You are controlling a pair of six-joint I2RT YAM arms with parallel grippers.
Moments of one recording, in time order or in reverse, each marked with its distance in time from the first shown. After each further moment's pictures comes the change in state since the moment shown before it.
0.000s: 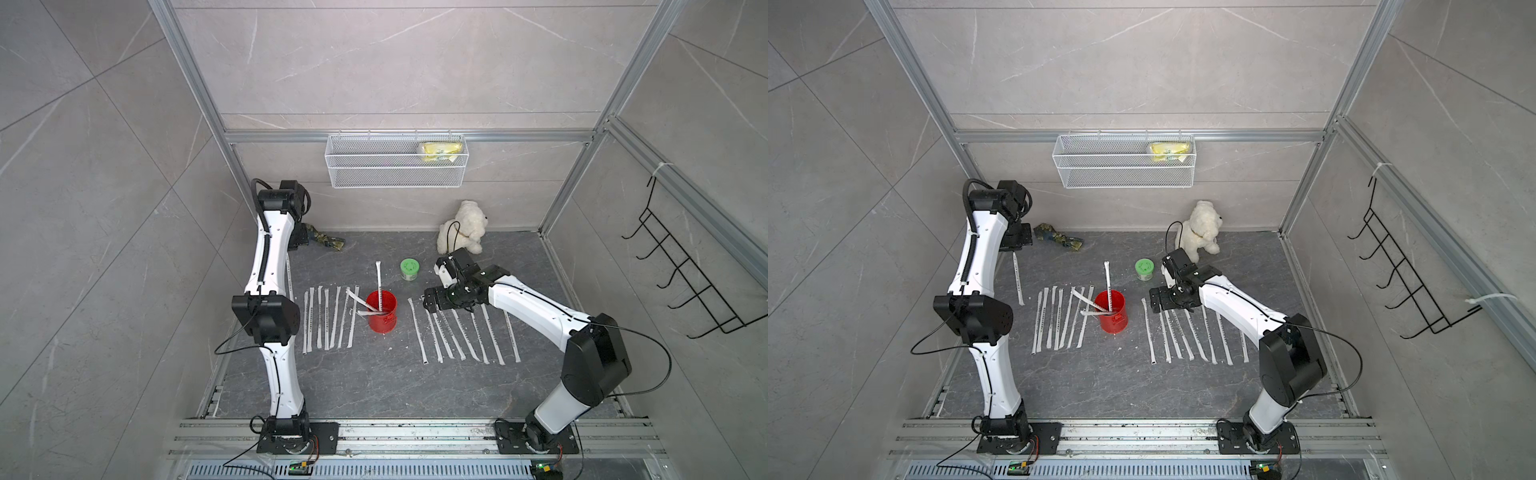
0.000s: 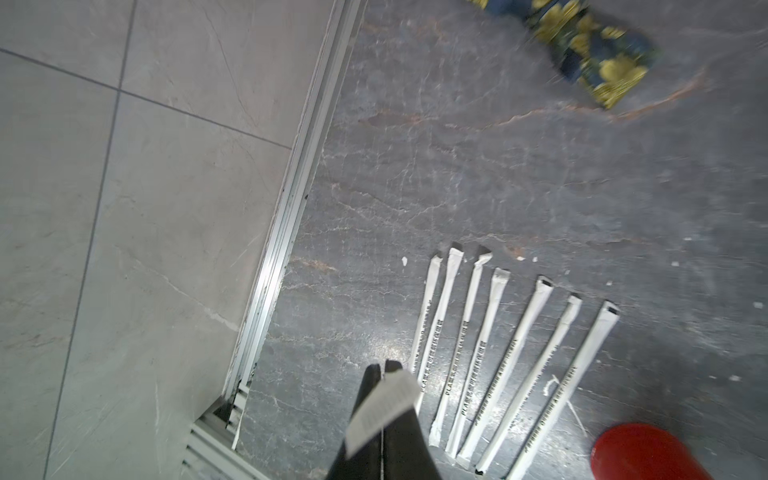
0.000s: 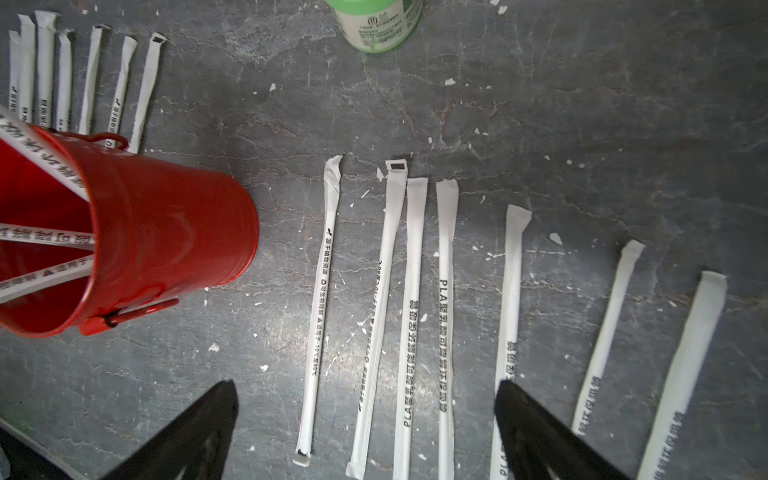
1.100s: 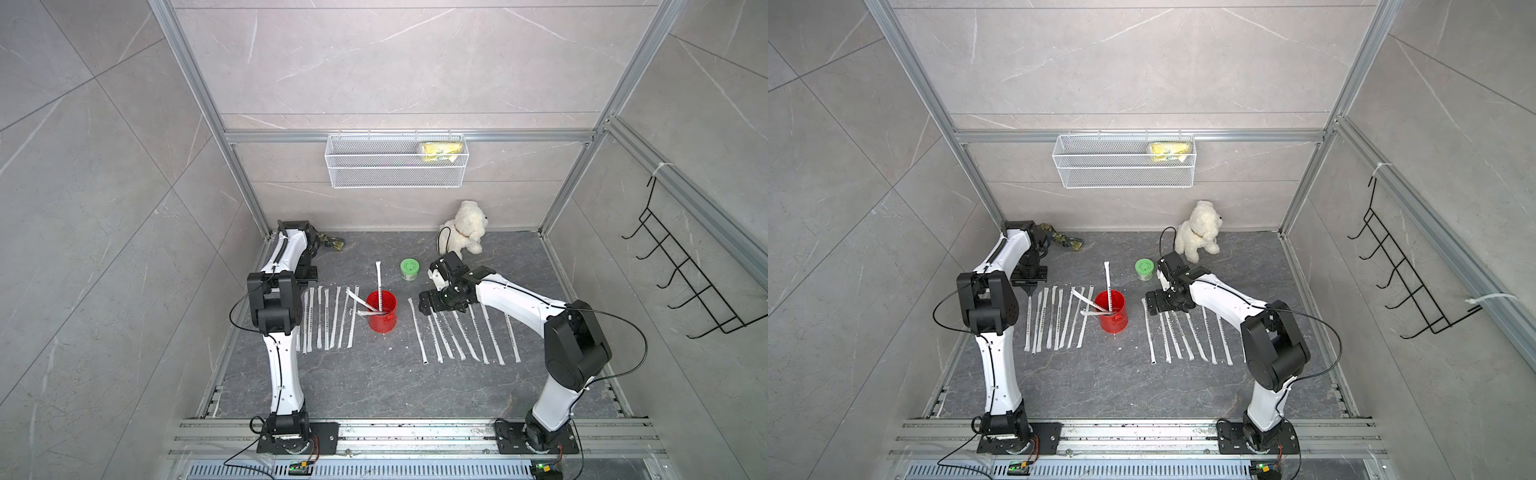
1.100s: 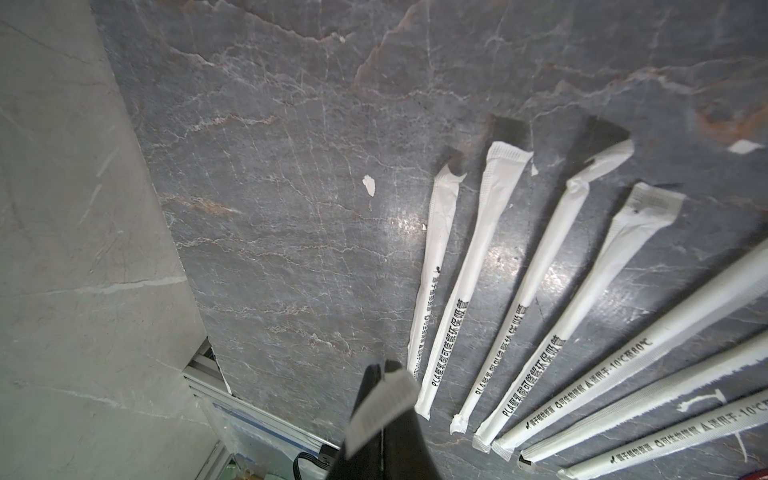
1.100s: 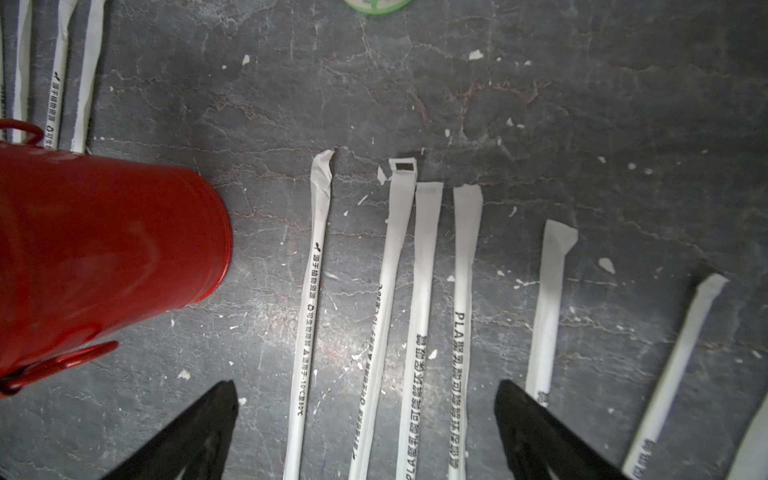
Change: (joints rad) left arm 0.028 0.138 -0.383 0.076 0.108 0.057; right arm 0.000 0.108 0.008 0.053 -0.019 -0.014
